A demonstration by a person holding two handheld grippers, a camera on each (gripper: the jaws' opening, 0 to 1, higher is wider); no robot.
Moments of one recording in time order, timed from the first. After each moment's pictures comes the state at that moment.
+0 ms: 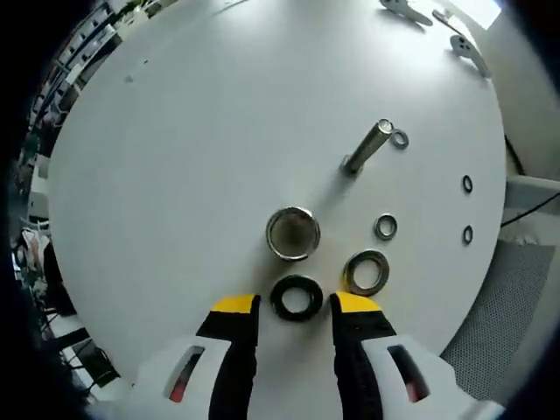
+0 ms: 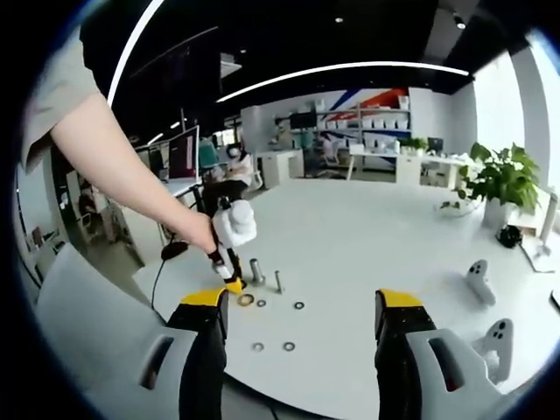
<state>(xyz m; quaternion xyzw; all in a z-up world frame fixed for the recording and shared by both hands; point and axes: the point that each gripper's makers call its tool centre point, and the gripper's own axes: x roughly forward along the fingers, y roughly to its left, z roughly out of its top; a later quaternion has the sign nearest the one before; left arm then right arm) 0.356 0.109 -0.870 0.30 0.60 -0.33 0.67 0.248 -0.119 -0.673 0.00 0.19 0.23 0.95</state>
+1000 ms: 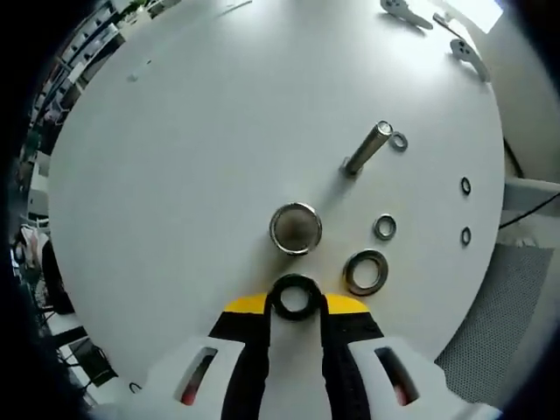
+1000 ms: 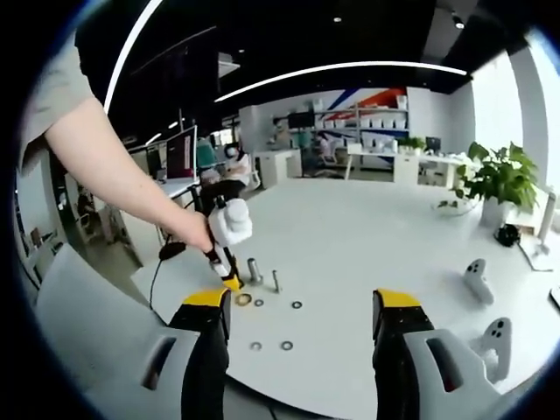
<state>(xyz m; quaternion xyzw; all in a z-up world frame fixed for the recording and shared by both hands) 0.356 0.108 -0.868 0.29 0.60 -0.33 0.67 0.248 -0.122 -0.673 0.00 0.19 0.22 0.96</state>
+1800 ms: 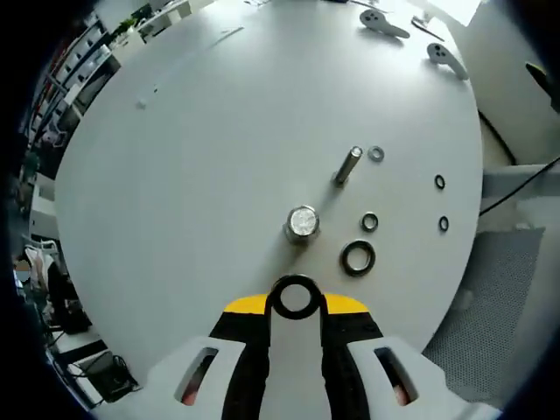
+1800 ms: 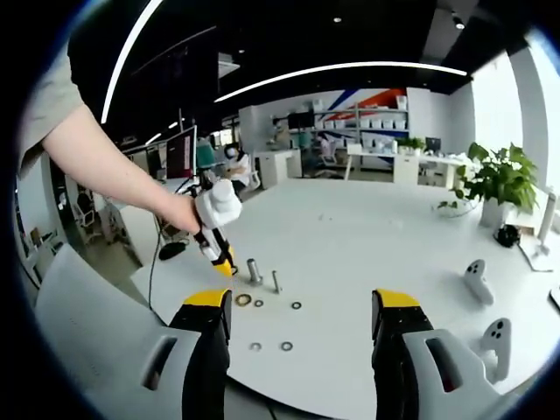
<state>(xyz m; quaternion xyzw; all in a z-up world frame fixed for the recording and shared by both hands) 0.363 0.117 -0.819 0.30 0.56 -0.36 0.68 0.249 -0.122 -0.673 0.00 0.19 0.22 0.96</state>
